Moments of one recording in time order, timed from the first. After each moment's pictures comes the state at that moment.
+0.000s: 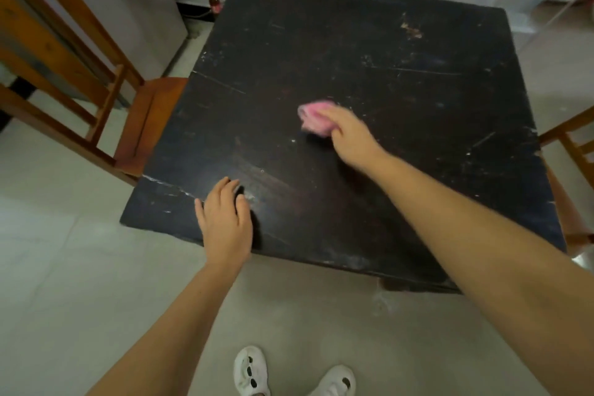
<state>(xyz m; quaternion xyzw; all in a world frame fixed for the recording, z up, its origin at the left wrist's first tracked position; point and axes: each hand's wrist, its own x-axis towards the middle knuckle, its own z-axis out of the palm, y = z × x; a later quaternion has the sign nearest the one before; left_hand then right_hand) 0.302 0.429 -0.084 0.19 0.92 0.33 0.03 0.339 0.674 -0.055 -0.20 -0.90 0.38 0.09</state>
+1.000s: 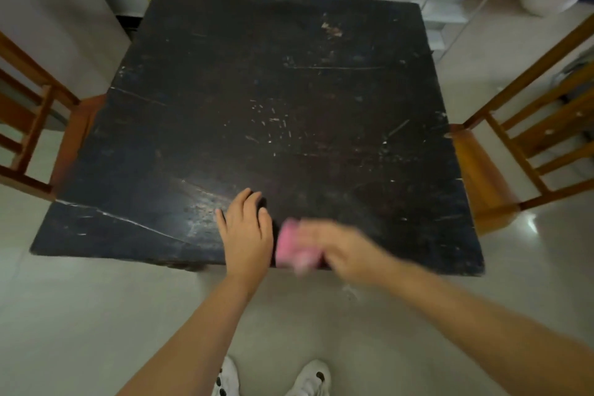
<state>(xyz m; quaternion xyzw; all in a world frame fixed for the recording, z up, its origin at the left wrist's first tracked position) 0.405 0.523 -0.086 0.29 0.90 0.33 0.06 0.547 0.642 -0.058 -0.06 -0.90 0.43 -0.02</state>
